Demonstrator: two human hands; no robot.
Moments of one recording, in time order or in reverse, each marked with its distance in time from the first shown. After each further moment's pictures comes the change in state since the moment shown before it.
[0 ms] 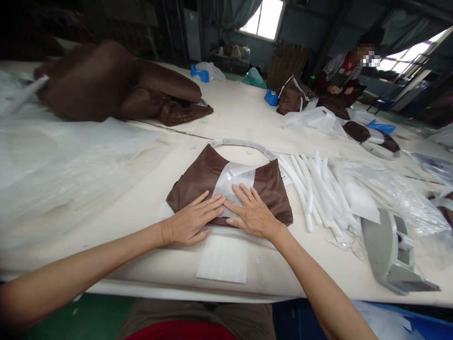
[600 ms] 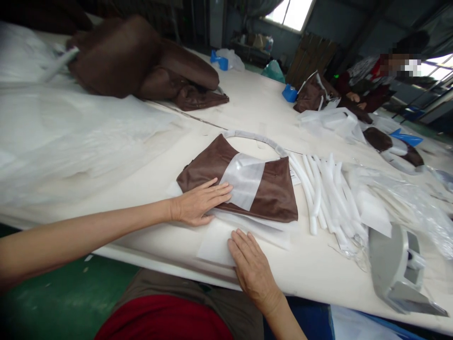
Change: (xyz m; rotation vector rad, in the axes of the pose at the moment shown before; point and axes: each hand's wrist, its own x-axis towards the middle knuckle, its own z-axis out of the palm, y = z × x) left_hand 0.002 0.000 0.001 0.034 -0.100 -0.018; right_hand -0.103 -0.079 0.051 0.143 0.254 -0.094
